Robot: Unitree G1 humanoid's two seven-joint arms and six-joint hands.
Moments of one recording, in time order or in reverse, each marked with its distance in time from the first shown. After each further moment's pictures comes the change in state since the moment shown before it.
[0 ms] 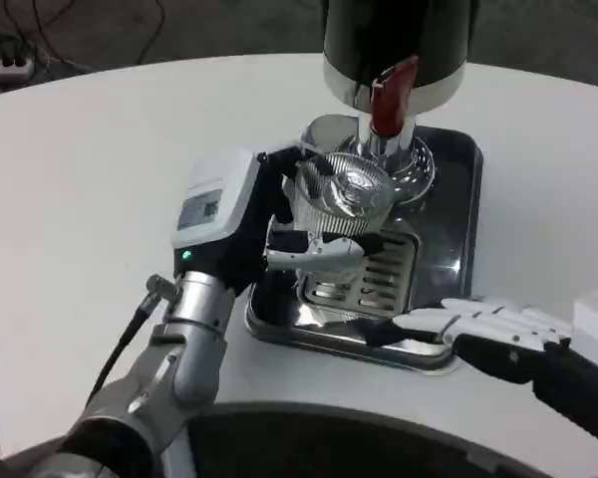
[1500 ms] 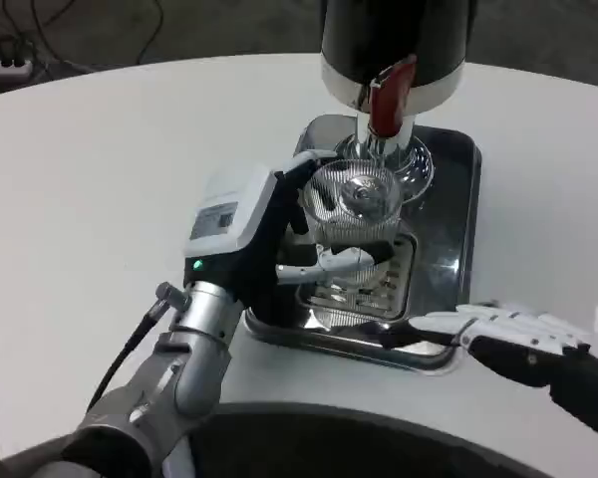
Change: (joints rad) left arm 0.025 0.010 -0.043 -0.031 -0.004 0.000 -0.031; right arm 0.053 0.048 -0.025 0.000 0.002 -0.031 -0.004
